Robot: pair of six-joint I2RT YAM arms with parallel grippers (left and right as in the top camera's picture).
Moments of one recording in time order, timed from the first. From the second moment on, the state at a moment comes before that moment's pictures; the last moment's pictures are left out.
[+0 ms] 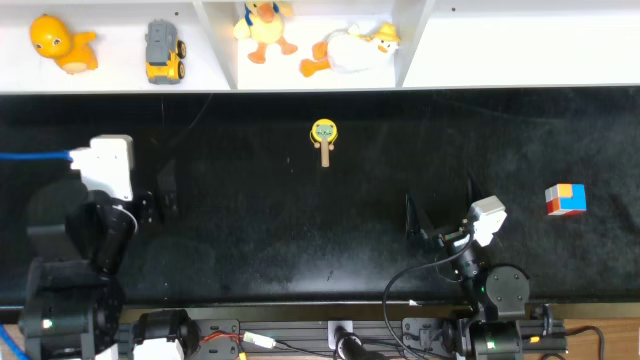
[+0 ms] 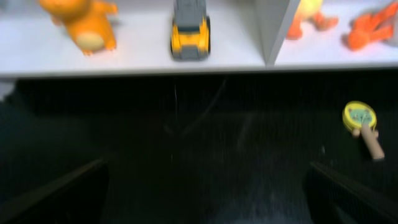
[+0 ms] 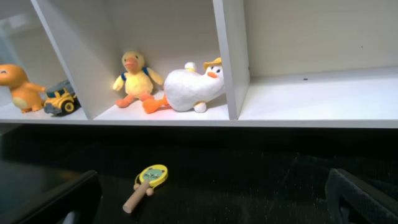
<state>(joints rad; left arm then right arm) 0.08 0.70 0.91 -0.81 0.05 0.05 0.07 0.01 0.02 0.01 -0.29 0.20</state>
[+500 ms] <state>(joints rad) 0.08 0.72 0.91 -1.02 0.06 0.05 0.07 0.01 0.02 0.01 -0.29 0.20</state>
